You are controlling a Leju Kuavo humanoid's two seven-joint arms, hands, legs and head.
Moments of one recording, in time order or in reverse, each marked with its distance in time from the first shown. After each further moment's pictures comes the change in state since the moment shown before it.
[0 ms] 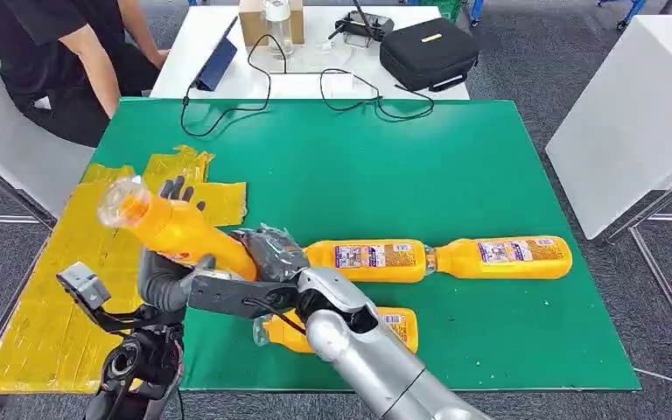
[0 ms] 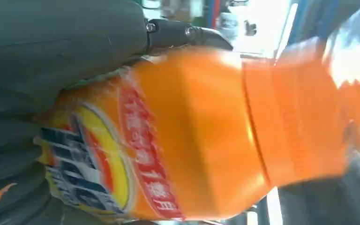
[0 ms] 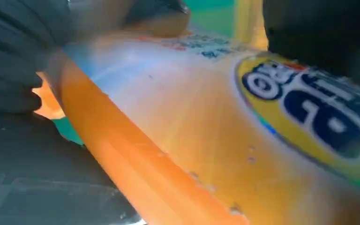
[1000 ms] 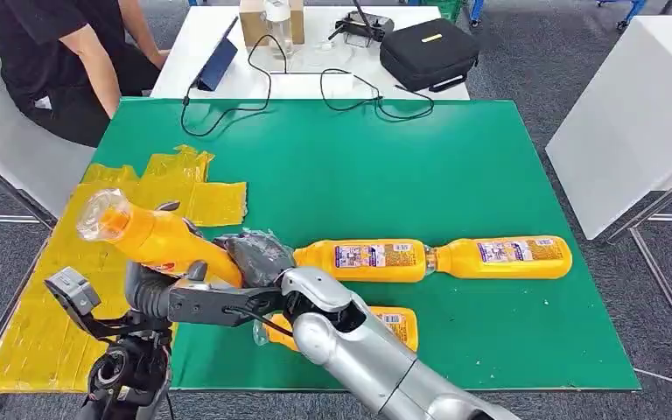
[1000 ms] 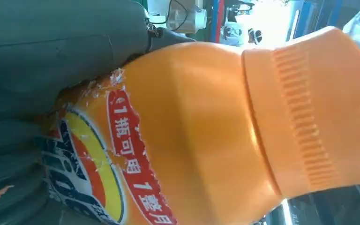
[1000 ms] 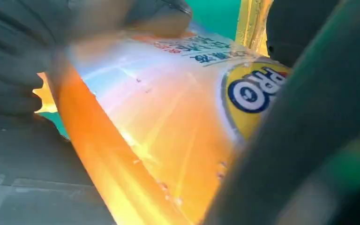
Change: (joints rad) left arm 0.040 0.001 0.056 -0.046 -0.037 -0.031 0.028; right arm -0.058 -0.003 0.119 0.015 -0.044 0.000 0.051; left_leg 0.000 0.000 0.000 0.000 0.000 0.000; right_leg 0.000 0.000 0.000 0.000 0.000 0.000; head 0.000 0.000
